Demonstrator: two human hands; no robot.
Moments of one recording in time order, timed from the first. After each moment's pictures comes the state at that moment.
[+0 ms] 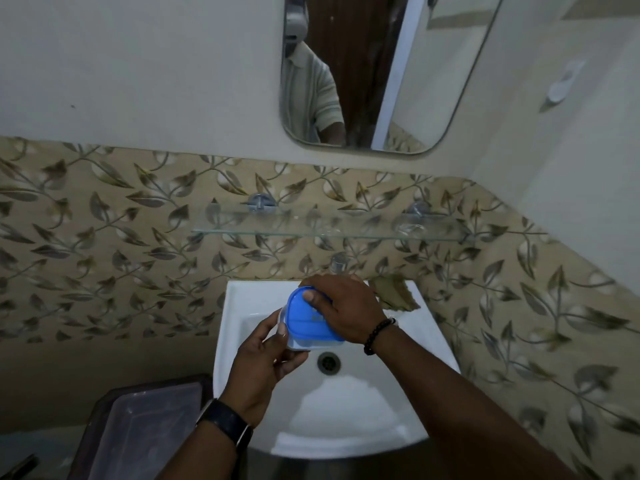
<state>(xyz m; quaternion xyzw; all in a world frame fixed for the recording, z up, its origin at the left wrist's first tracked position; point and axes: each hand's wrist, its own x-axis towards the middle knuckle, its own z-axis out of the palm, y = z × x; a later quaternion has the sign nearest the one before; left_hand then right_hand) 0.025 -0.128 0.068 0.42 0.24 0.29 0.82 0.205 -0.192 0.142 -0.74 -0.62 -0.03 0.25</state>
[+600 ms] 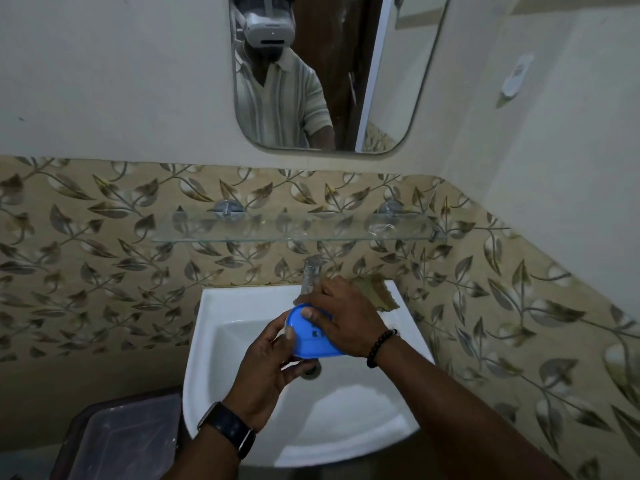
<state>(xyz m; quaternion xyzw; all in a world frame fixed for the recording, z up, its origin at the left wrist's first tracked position) 0.072 -0.166 0.084 0.48 0.19 0.25 0.82 0.244 -0.241 0.141 -0.71 -0.66 -0.06 0.25</state>
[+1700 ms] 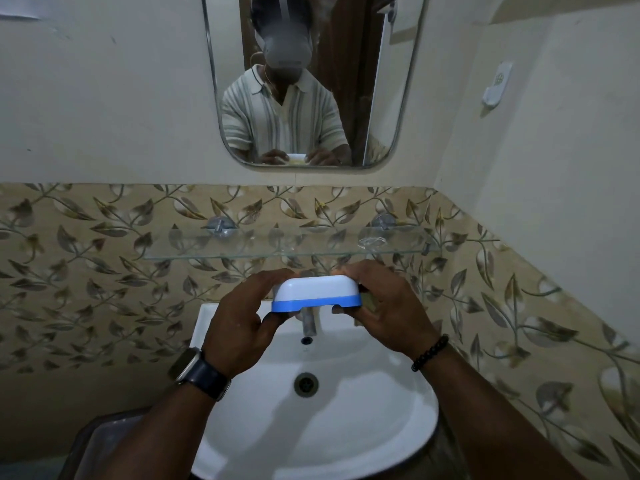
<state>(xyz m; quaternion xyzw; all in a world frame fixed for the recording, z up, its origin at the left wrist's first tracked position) 0.093 -0.141 0.178 0.86 0.11 0.43 0.26 0.303 -0.293 0.197 -0.61 -0.67 -0.13 0.41</state>
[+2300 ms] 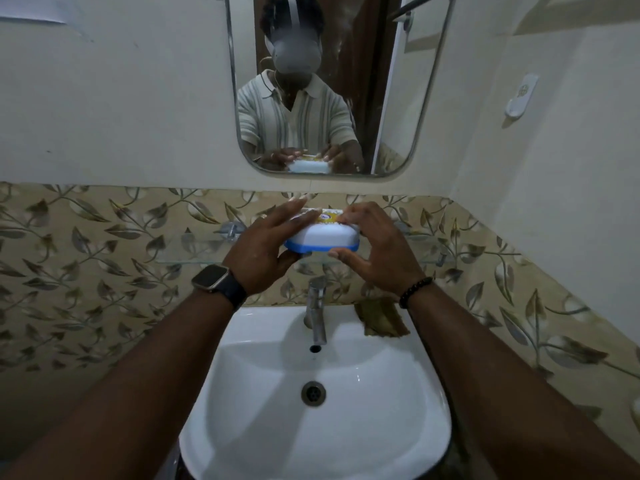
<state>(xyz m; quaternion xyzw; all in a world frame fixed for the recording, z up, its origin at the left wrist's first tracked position) 0.143 -0.063 0.242 0.93 0.08 0.35 0.09 0.338 -0.215 0.245 -0.61 -0.67 -0.20 0.37</state>
